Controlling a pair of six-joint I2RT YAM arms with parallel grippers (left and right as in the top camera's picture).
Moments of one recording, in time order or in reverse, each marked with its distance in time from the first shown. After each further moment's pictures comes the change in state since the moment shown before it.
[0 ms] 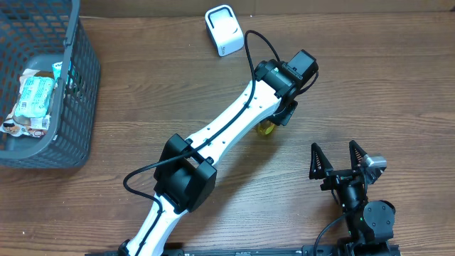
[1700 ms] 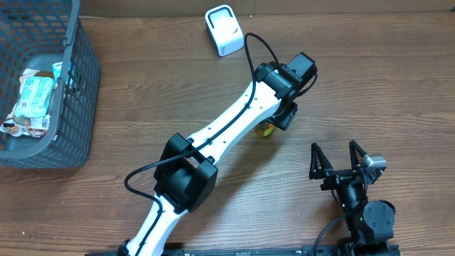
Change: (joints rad) left arm 0.000 0.000 -0.022 0.013 0.002 -0.012; right arm 0.000 0.000 0.000 0.000 0.000 0.000
